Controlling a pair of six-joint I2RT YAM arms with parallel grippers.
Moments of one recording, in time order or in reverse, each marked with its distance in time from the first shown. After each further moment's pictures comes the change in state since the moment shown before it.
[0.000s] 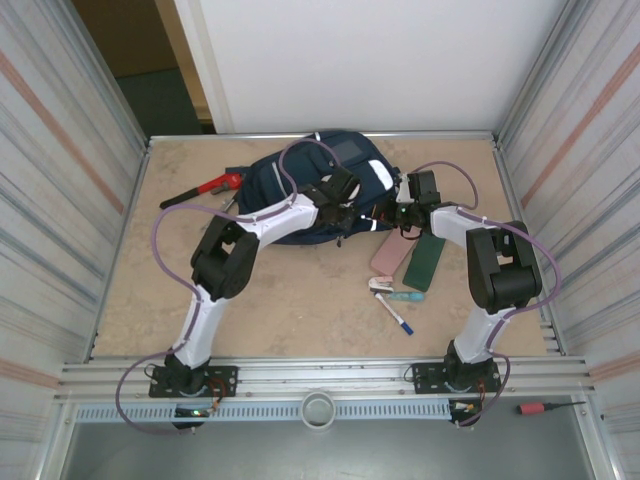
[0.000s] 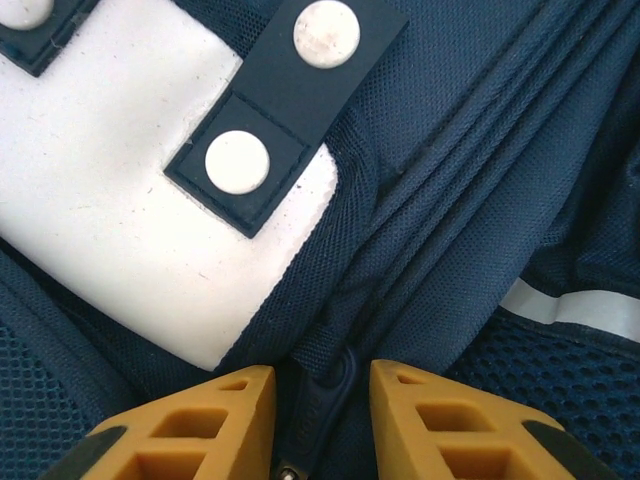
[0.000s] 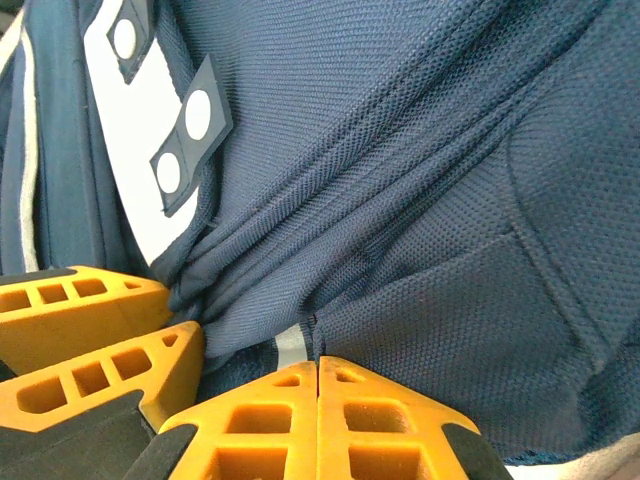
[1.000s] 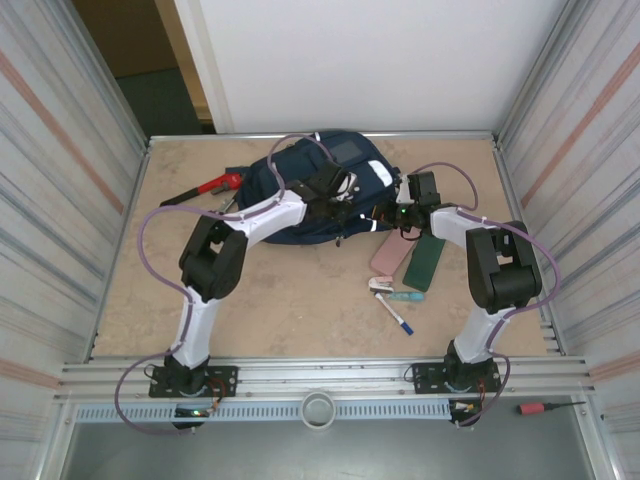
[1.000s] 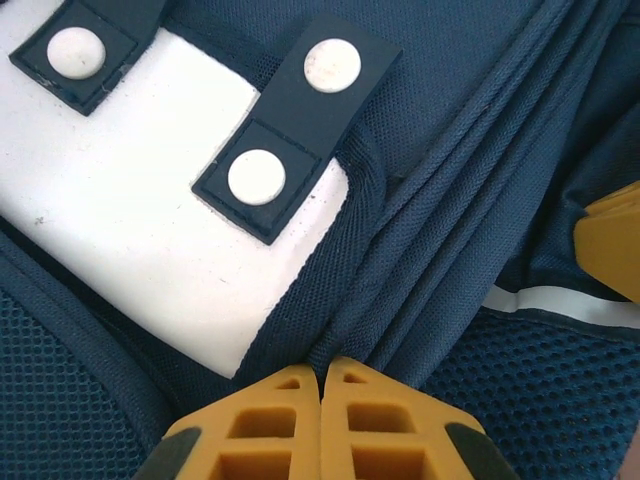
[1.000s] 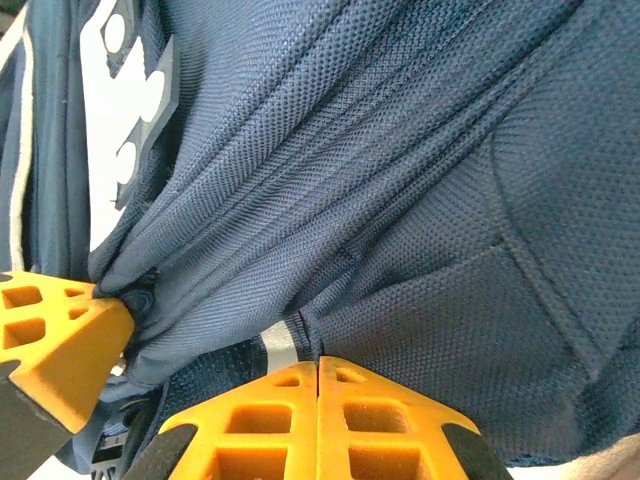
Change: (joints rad) left arm 0.048 -0.080 -0.076 0.070 0.114 0.027; right arm -0.001 0.001 -0.010 0.015 0.000 0.000
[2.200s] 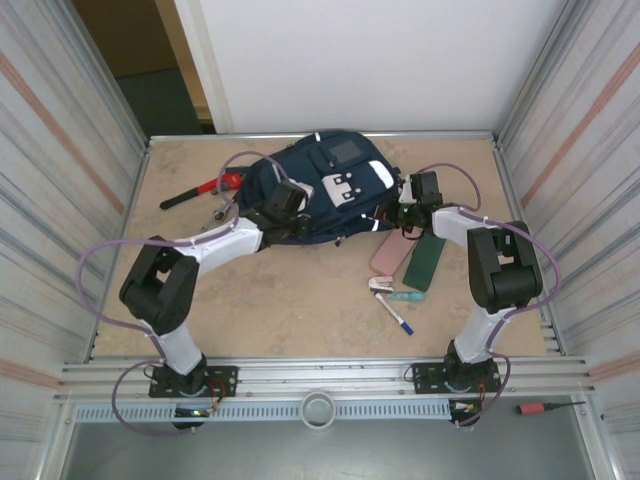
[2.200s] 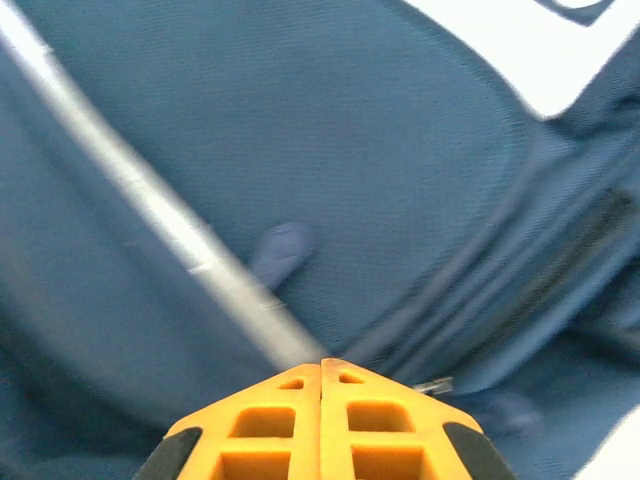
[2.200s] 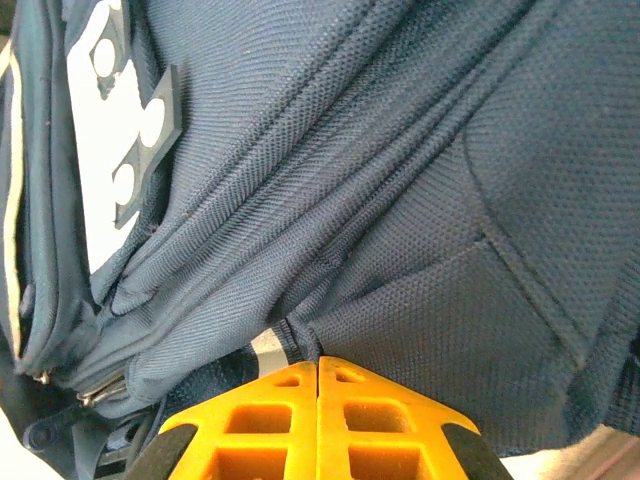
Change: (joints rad) left arm 0.091 -0.409 -0.572 0.234 -0.194 0.034; right arm -0.026 0.000 0.000 -0.008 0.008 0.030
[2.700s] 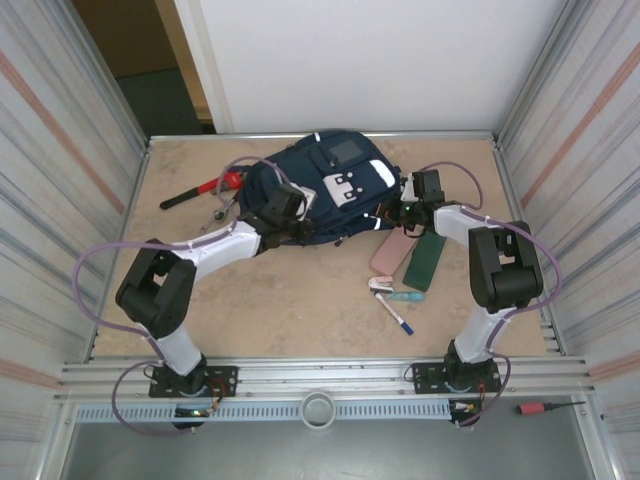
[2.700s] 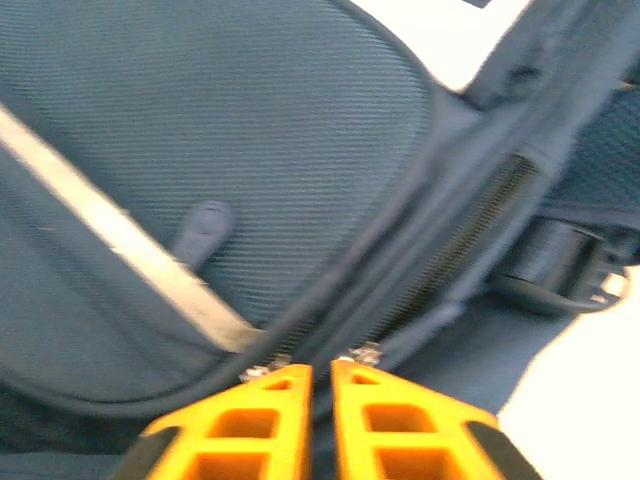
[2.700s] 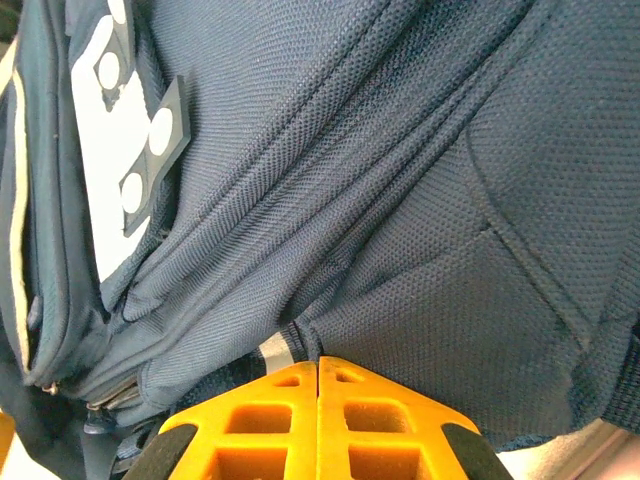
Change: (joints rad) left arm -0.047 -0.016 -0.024 0.025 0.131 -0.021; right arm -0.005 0.000 0.017 -0.021 0.000 -0.001
